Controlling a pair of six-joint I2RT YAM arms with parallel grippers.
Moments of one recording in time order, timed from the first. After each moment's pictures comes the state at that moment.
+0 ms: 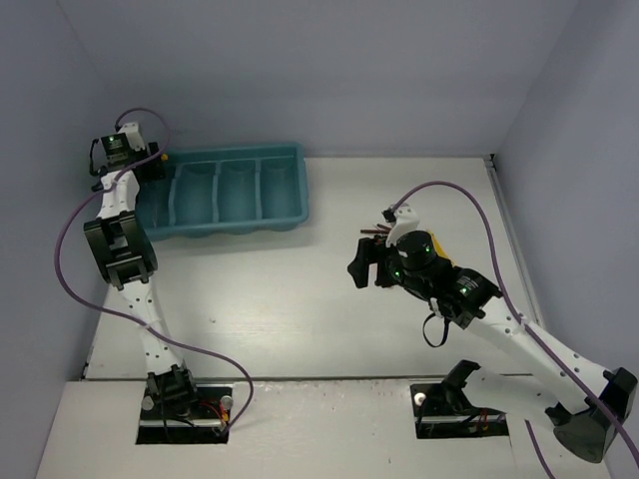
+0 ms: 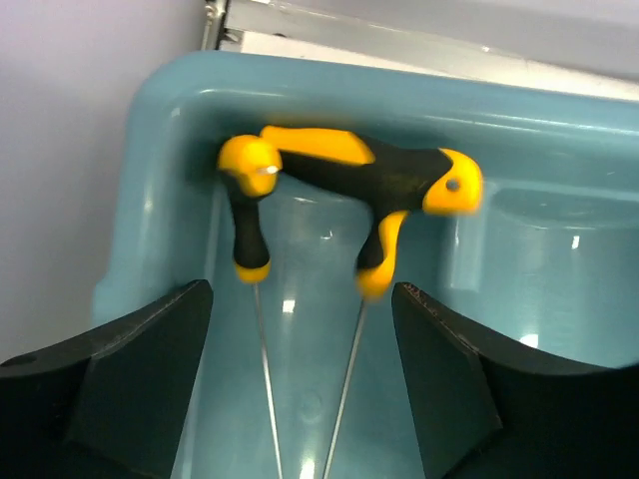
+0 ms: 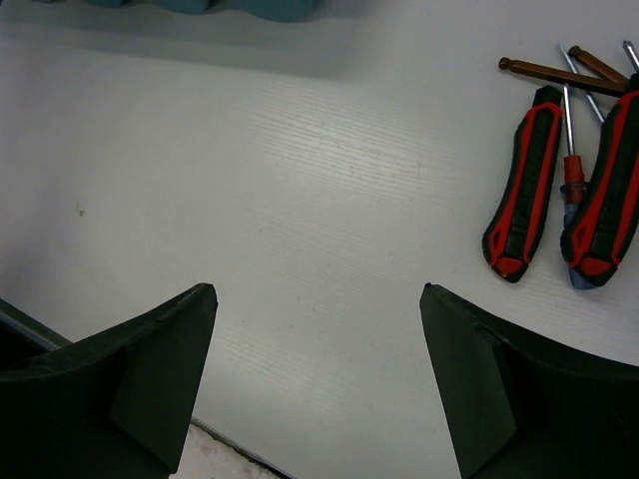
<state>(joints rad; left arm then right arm) 0.33 2.40 2.15 -0.37 0.17 0.03 0.74 0.98 0.89 -0.46 0.12 0.44</state>
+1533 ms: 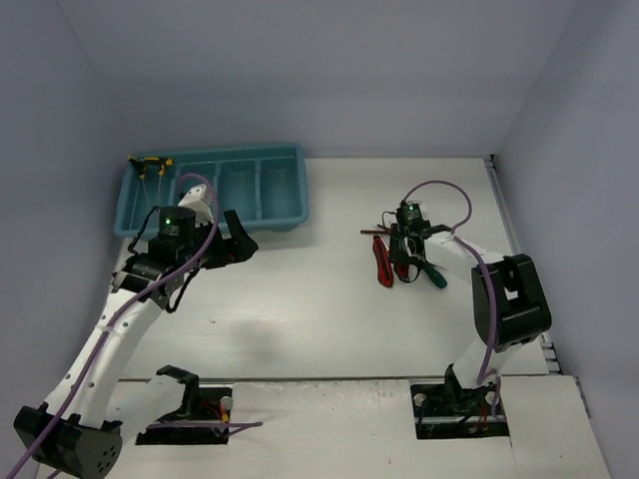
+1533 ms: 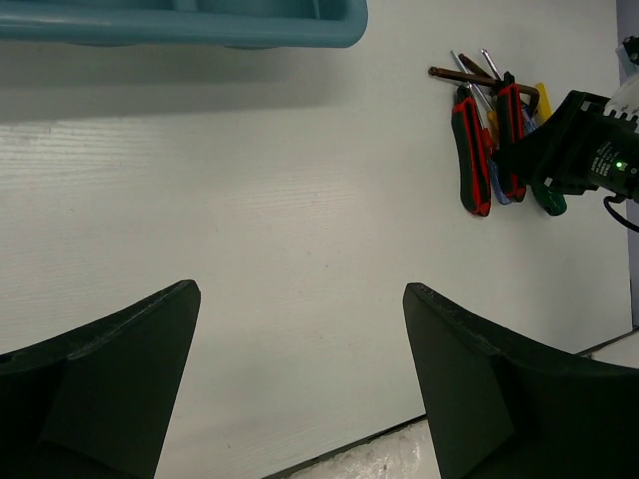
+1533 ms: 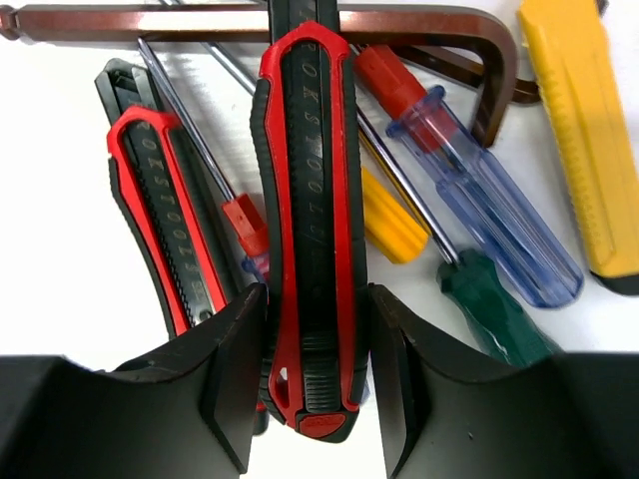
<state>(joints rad) -0.30 0.98 1.04 -0.67 0.15 -0.51 0.30 1.65 0.94 -0.32 0.19 0.33</state>
